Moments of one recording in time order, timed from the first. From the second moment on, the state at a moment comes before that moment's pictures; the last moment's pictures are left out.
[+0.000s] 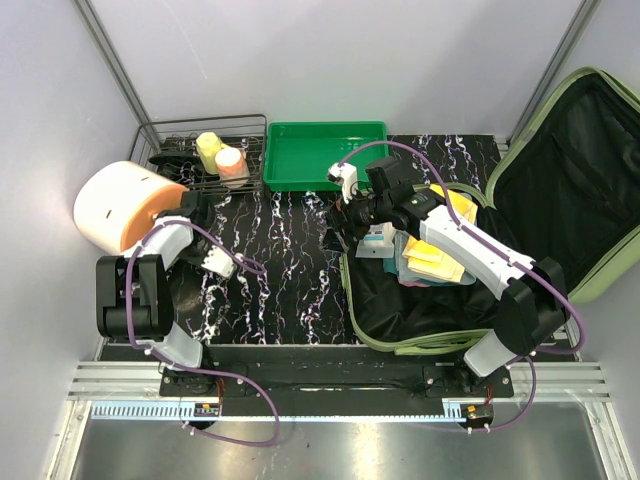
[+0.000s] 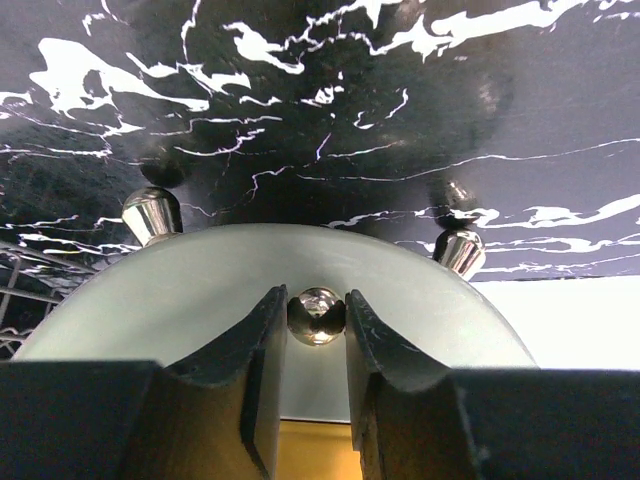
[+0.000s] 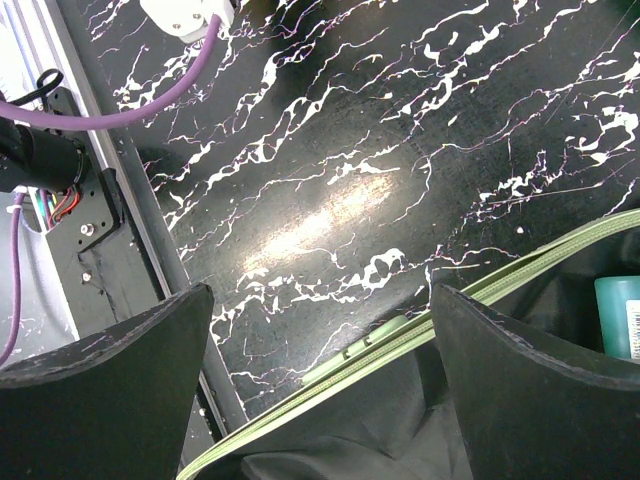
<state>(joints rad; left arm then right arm) 0.03 1.58 0.98 -0.75 -0.26 1.99 0.61 1.57 1.33 -0.46 -0.58 -0.03</state>
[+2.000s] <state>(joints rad) -0.69 1.75 1.26 -0.93 -0.19 1.26 0.54 1.57 1.33 -0.48 -0.60 -0.10</state>
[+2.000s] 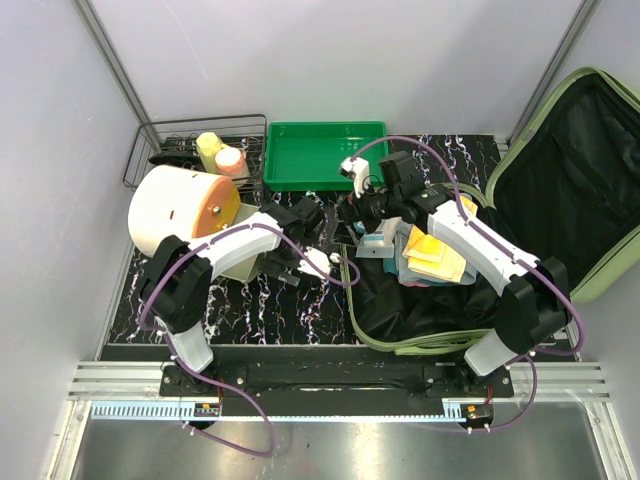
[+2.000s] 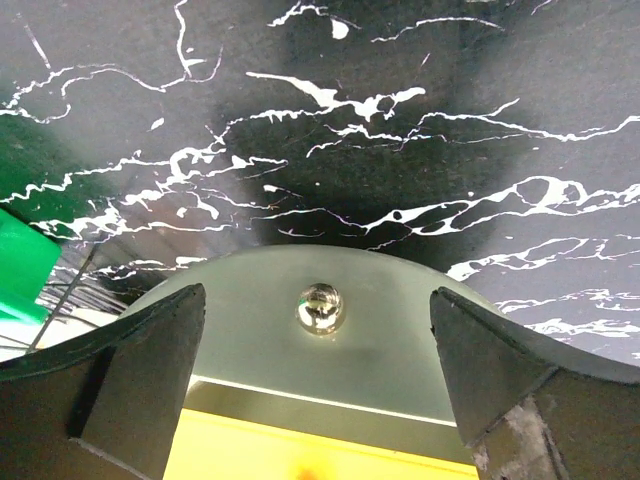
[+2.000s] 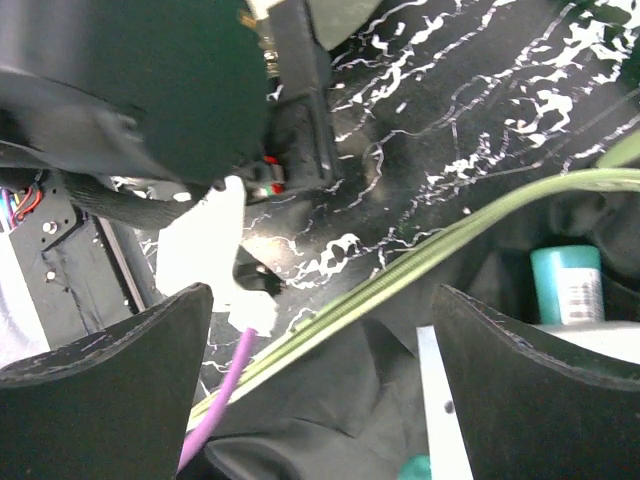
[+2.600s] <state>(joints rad) -0.61 1.37 1.35 -1.05 0.16 1.00 0.43 1.59 1.40 -0.68 -0.58 -0.41</state>
